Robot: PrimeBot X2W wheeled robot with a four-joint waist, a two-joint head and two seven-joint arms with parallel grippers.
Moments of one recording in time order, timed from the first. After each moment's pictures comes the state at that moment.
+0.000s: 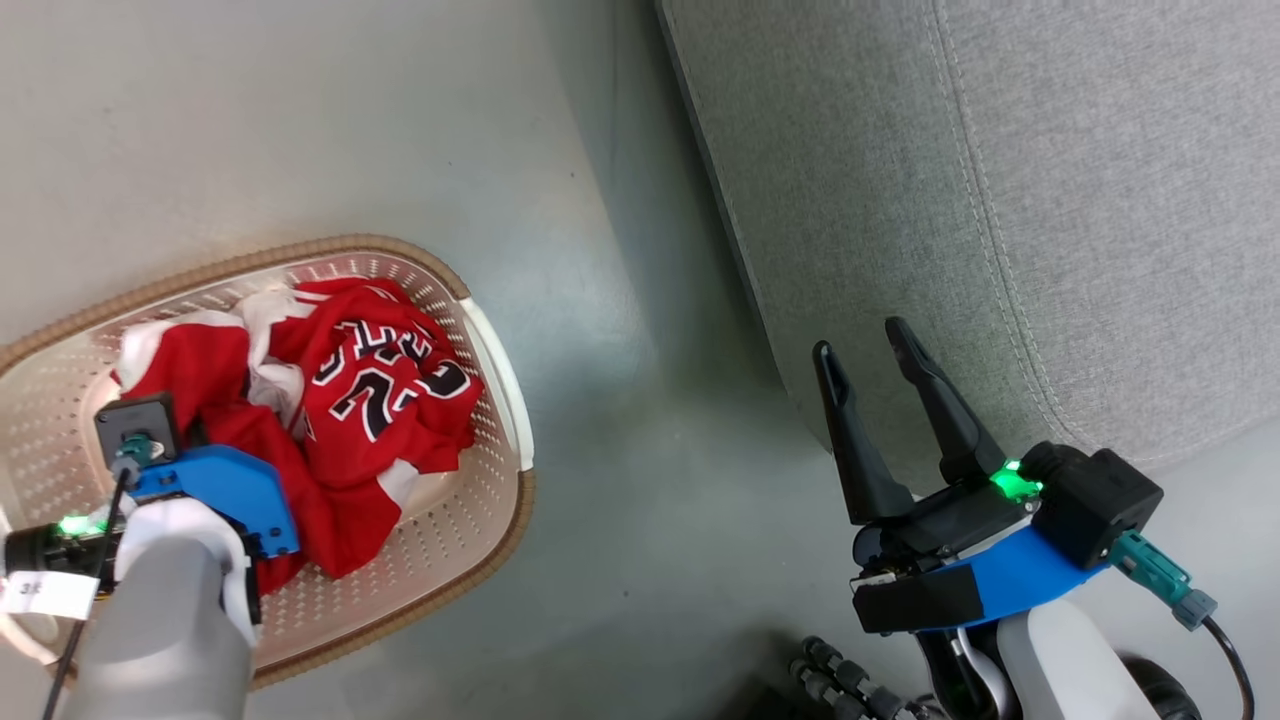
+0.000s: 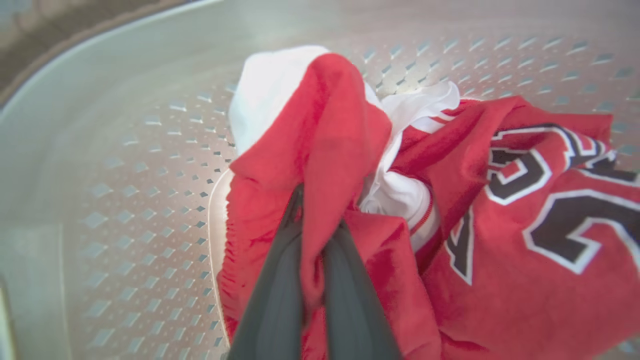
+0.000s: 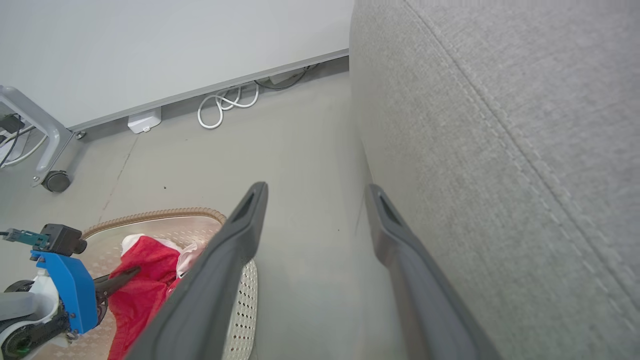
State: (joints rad) left arm -0.66 0.24 -0.15 1.16 -0.27 0.13 -0.24; right arm -0.23 -0.05 0.26 0.07 0.32 0.13 -0.26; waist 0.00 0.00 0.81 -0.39
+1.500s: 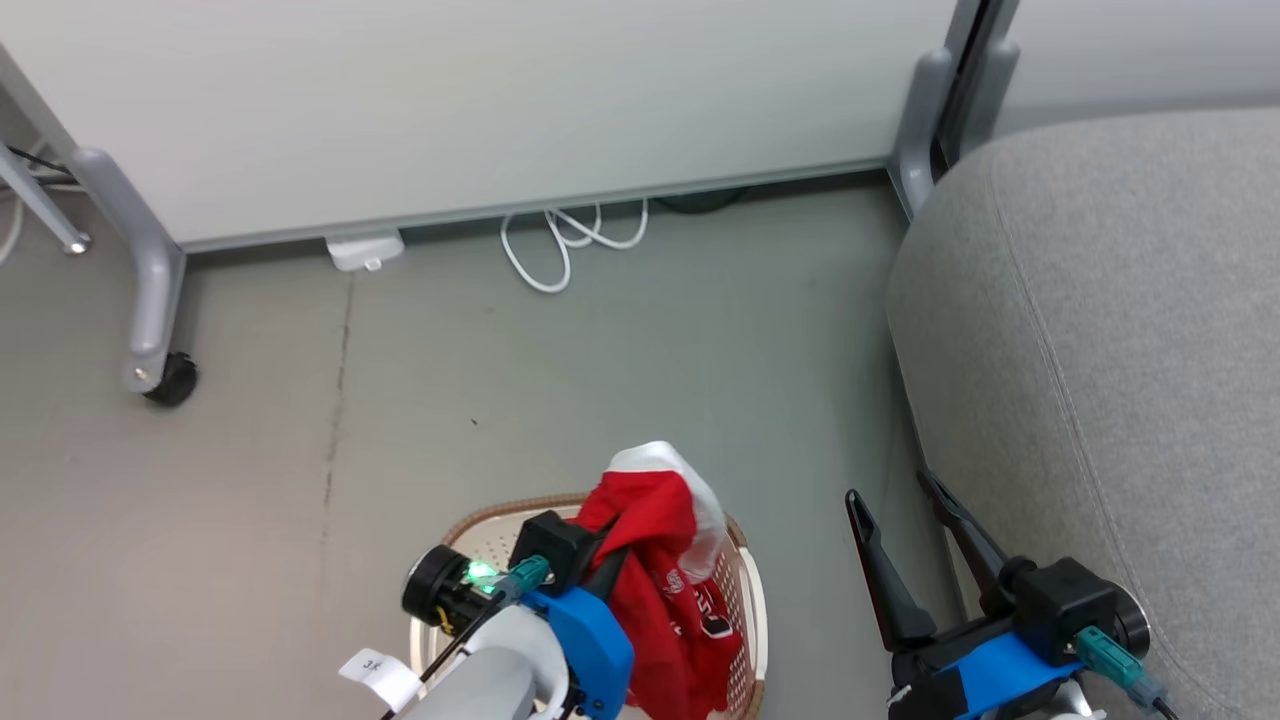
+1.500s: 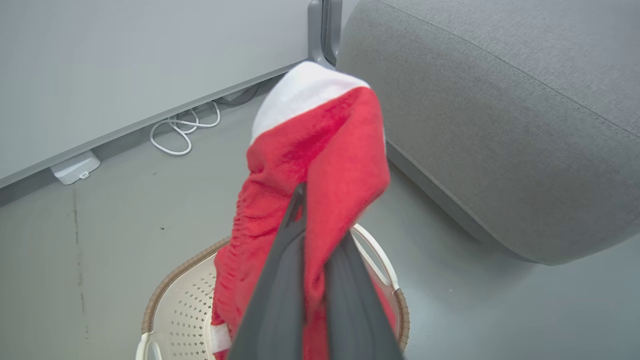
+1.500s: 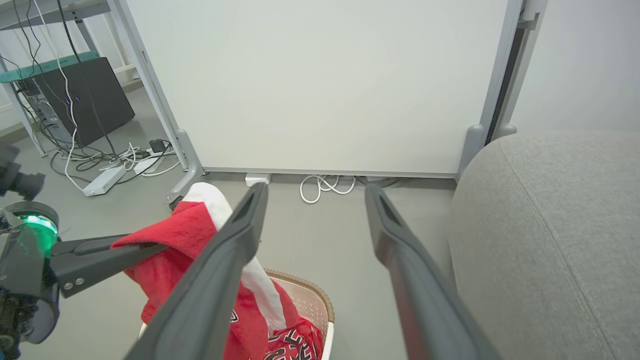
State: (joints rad) left arm -0.48 0.05 -0.80 0.91 -0.45 -0.09 -0.24; right arm -0.05 -0.05 0.17 0.15 0.12 0.13 -0.20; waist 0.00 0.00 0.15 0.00
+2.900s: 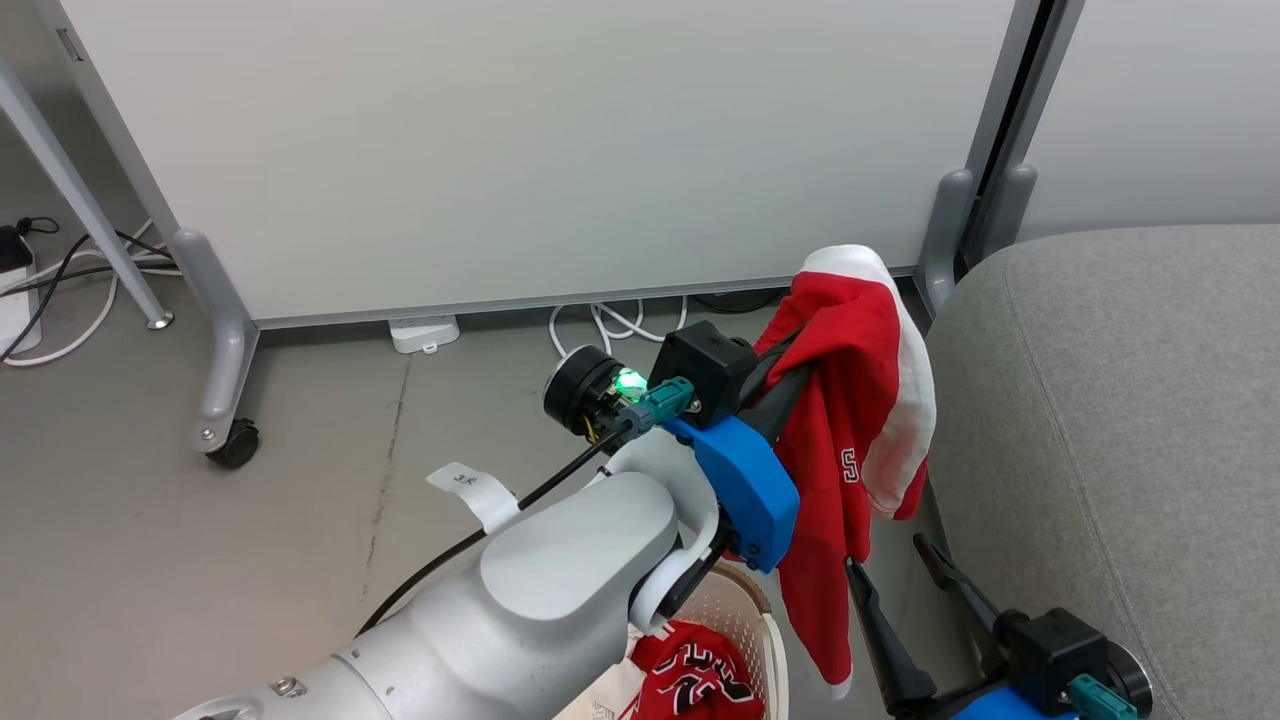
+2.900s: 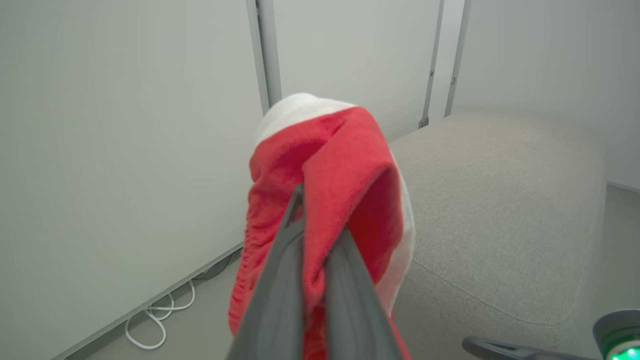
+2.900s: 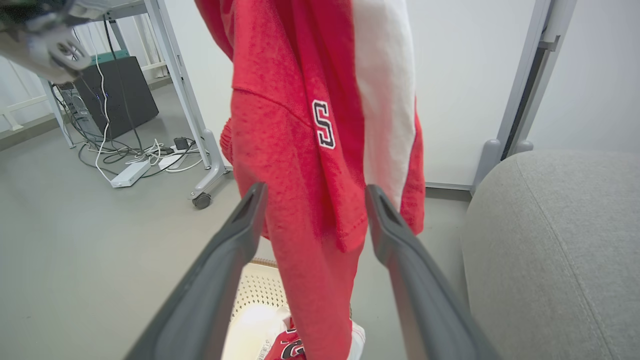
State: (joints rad) left arm -0.88 0.05 -1.25 0.61 -0.95 0.09 -0.23; right arm 0.07 -0.05 0.17 0.09 0.11 0.13 -0.12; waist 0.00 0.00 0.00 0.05
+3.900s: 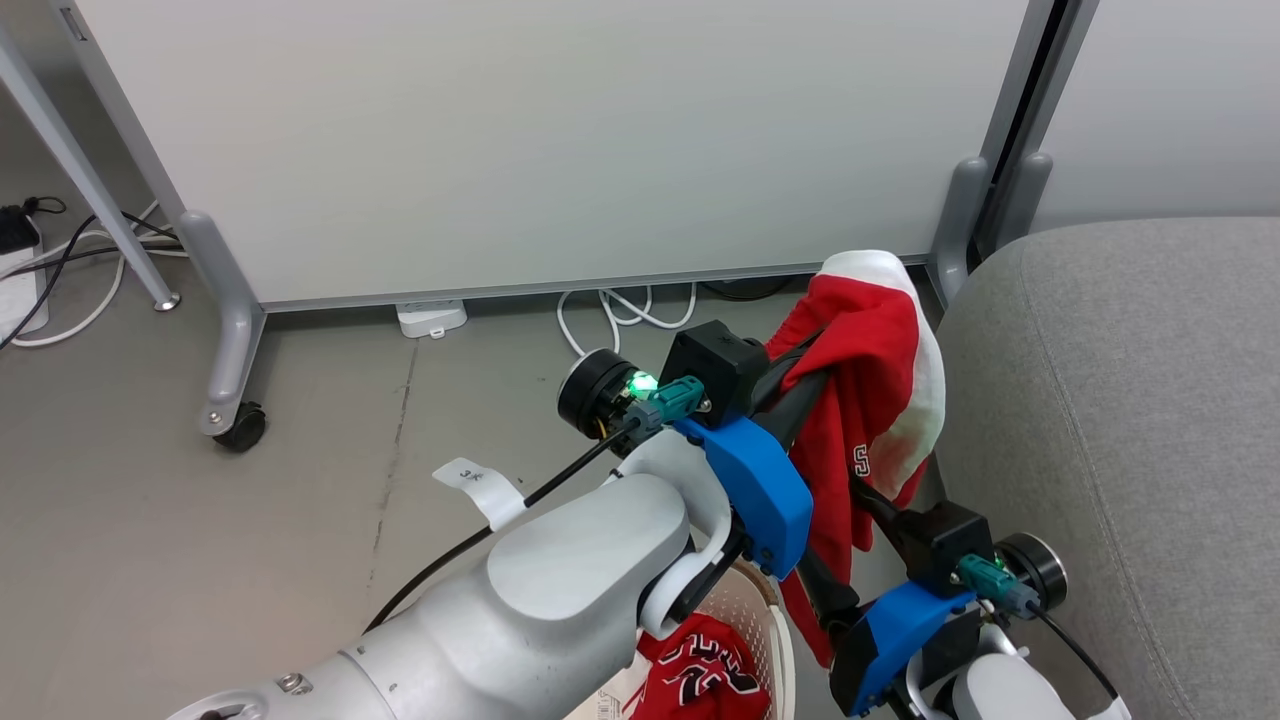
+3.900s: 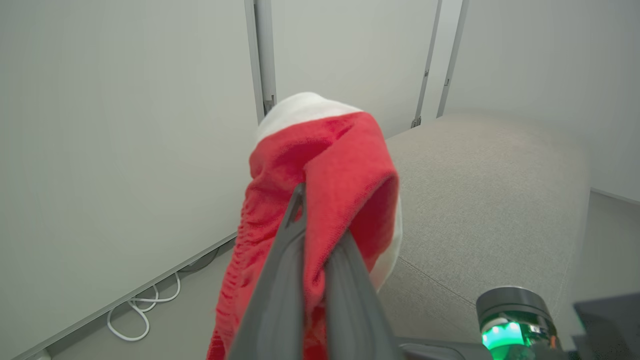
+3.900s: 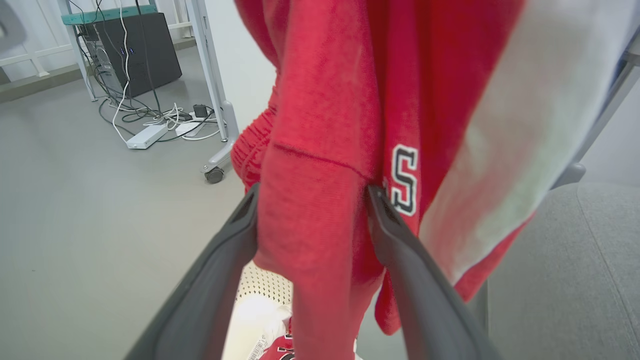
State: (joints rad) left arm -0.89 0.05 -1.28 0.58 -1.00 0.09 -0.23; right arm -0.21 -0.05 0.28 0.36 0.09 0.13 -0.09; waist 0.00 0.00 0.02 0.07
